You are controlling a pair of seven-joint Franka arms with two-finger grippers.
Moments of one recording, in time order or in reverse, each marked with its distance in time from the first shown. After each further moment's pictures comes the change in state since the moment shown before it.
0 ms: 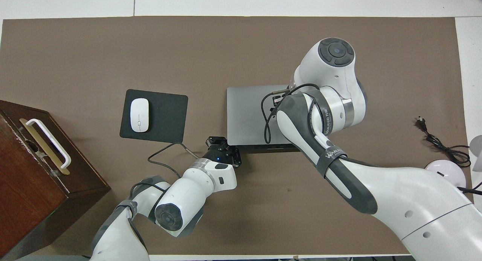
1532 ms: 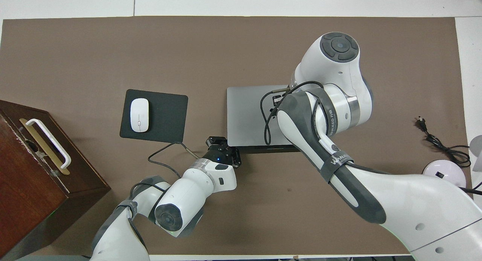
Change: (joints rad) left arm 0.000 0.001 0.000 -0.002 0.000 0.006 0.020; right arm 0.005 -0.044 0.003 0.029 0.000 -0.087 0.030
